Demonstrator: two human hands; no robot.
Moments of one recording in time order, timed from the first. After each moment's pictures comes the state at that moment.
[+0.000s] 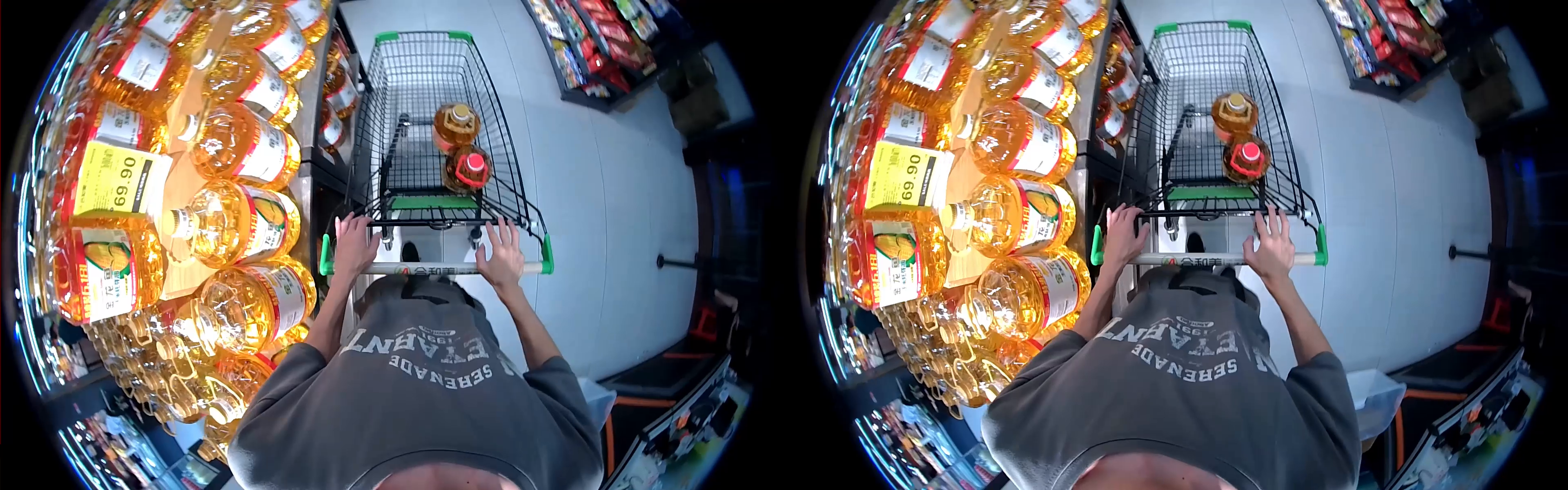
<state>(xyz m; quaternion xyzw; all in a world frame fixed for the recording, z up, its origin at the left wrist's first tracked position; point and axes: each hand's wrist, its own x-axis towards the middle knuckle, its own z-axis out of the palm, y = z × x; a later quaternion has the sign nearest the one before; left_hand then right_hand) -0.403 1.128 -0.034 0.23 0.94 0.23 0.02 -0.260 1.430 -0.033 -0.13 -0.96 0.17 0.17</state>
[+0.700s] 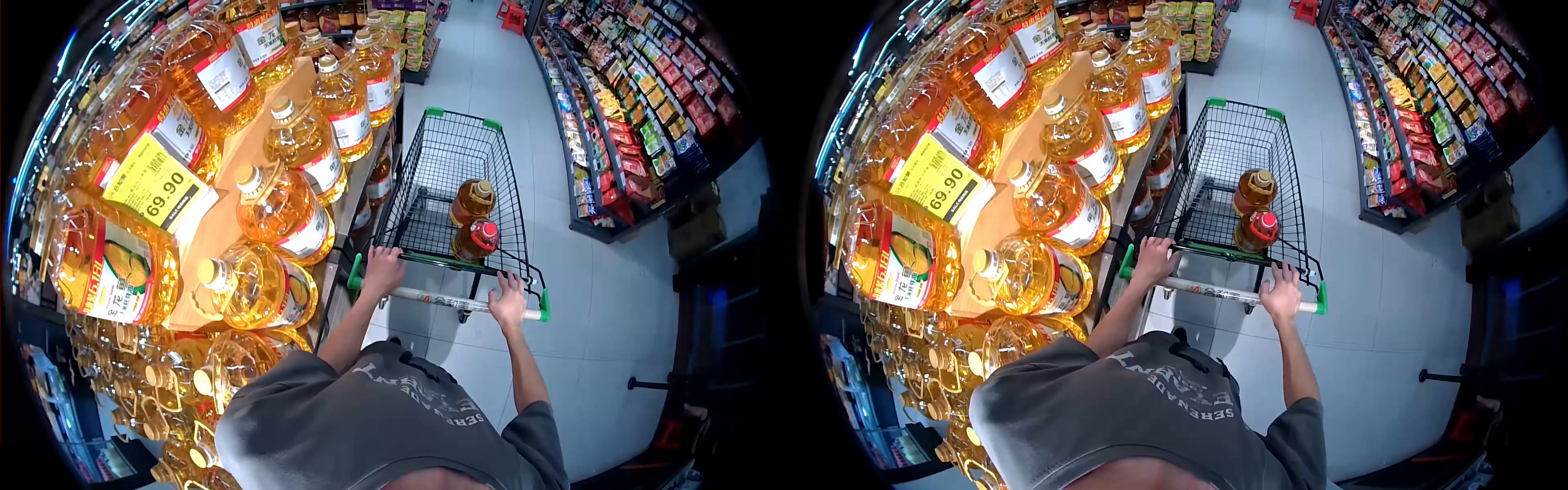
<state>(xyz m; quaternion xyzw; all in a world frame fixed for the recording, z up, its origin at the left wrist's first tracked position) -0.574 1.189 -0.046 0.20 0.96 0.21 -0.05 -0.447 1.494 -0.021 -0.14 -0.98 0.14 0.08</state>
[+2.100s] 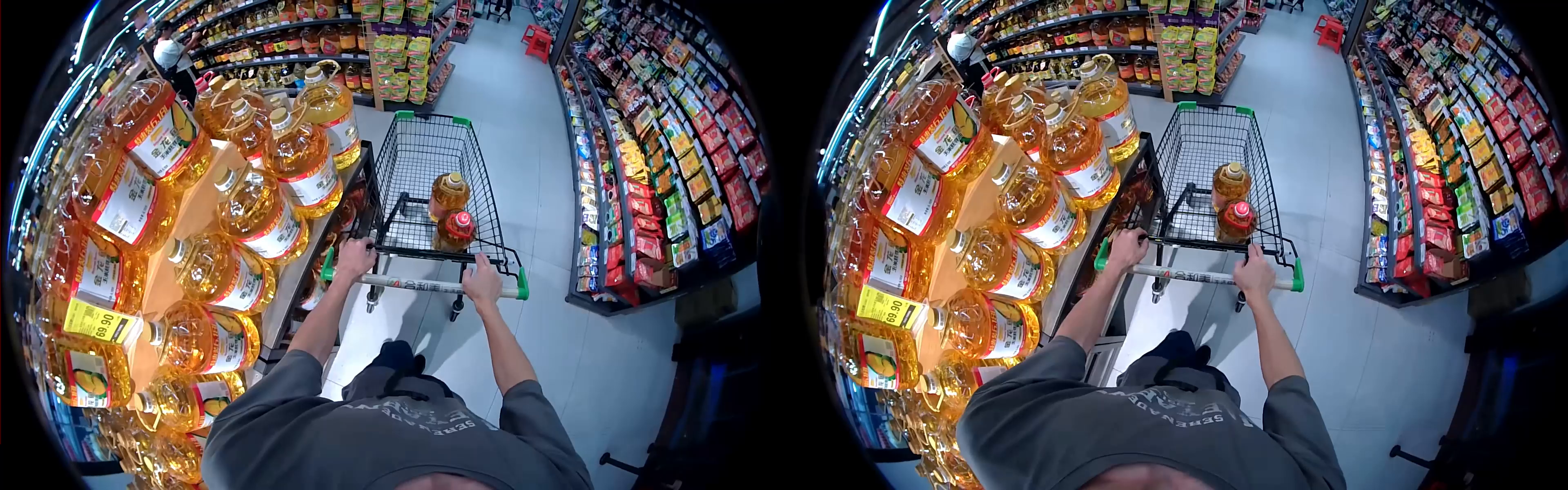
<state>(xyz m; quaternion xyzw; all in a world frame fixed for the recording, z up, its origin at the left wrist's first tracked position) -0.940 1.341 -0.034 0.07 0.98 0.20 0.01 -0.866 1.666 -0.021 -0.11 -0.97 0.22 0.06</state>
